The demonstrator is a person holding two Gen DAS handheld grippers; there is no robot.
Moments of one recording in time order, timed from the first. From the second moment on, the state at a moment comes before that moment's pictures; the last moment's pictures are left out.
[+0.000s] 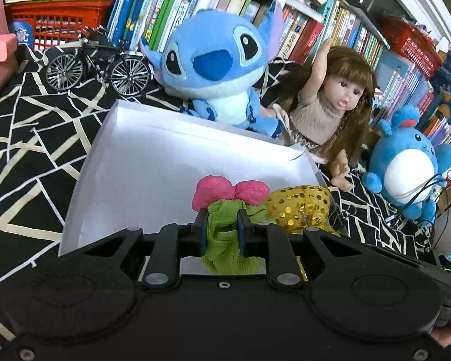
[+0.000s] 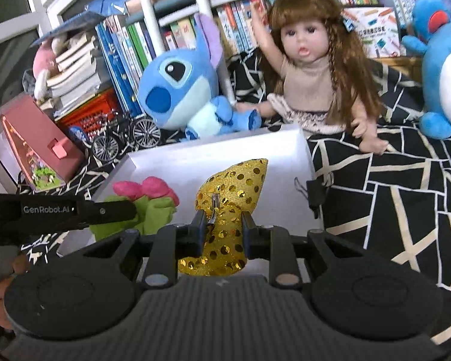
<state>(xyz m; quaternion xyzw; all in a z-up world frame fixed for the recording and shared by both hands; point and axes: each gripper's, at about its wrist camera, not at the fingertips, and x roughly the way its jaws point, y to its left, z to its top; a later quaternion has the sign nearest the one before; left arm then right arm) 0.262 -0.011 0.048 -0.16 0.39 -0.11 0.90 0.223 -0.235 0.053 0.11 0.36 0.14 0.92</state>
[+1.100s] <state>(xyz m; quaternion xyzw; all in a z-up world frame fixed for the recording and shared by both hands) 0.277 -0.029 0.023 -0.15 0.41 -0.11 0.89 0.243 -0.231 0.029 0.13 0.40 0.15 0.90</state>
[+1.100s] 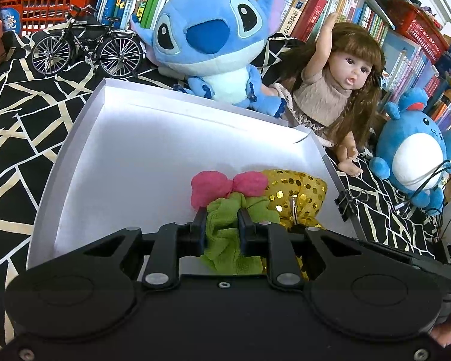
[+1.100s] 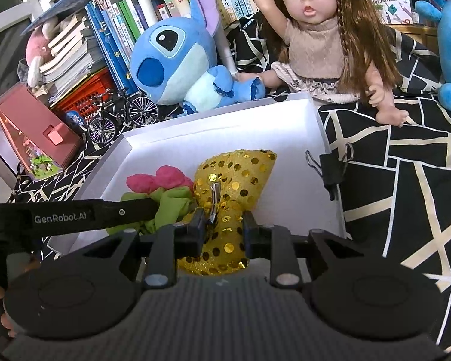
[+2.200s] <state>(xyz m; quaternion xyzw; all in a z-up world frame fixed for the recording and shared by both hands) 0.180 -0.004 0.086 -0.11 0.31 -0.12 0.94 0.160 -0.236 0.080 0.08 0.31 0.18 0.93</state>
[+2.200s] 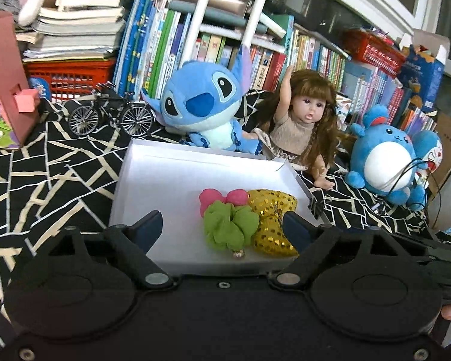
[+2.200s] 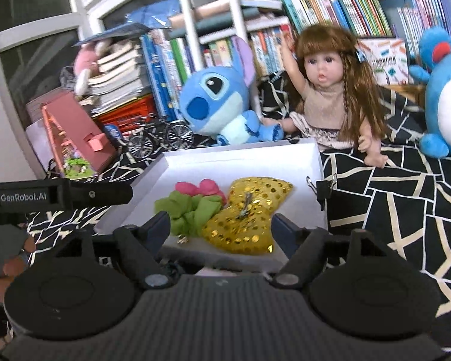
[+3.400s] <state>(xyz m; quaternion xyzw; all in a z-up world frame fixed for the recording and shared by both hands) 0.025 0.037 0.046 -0.07 0.26 -0.07 0.96 0.012 -0.198 0.063 0.01 0.25 0.19 0.95</state>
